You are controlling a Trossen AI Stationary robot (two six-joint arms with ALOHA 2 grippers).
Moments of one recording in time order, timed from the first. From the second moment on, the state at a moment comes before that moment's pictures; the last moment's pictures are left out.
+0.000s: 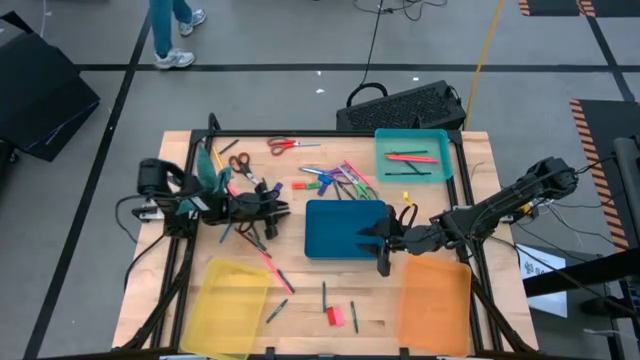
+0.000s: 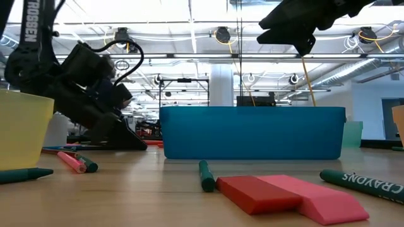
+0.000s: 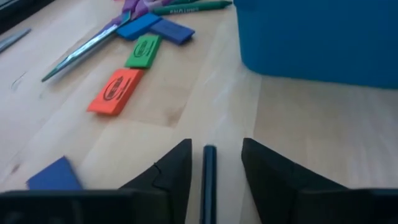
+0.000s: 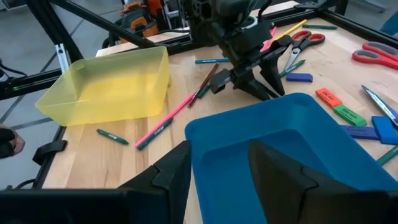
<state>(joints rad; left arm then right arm) 0.13 1.79 0.20 1.01 -0.13 0.00 0.41 1.23 0.65 0.14 0.48 0.44</state>
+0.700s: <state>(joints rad) 0.14 1.95 0.20 1.19 -0.11 0.00 0.41 1.23 0.65 0.14 0.48 0.46</state>
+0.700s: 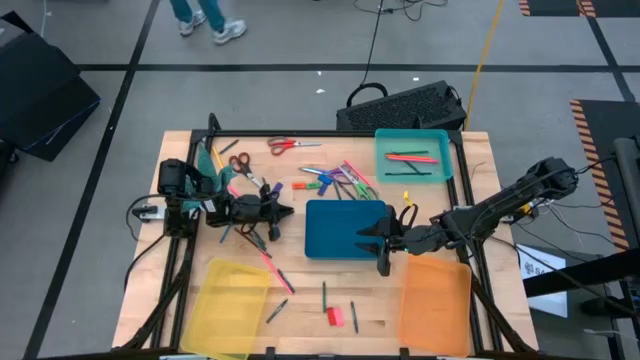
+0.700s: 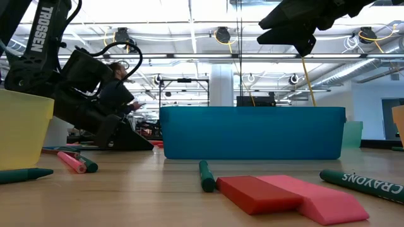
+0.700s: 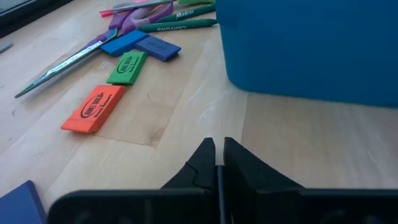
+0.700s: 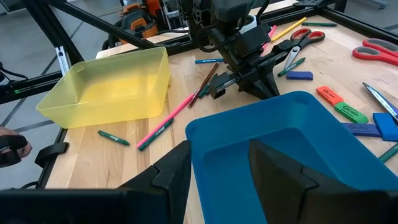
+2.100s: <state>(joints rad) -0.05 1.47 0.76 0.83 -0.12 -0.22 0.33 1.61 0.68 0.90 0.42 0.18</state>
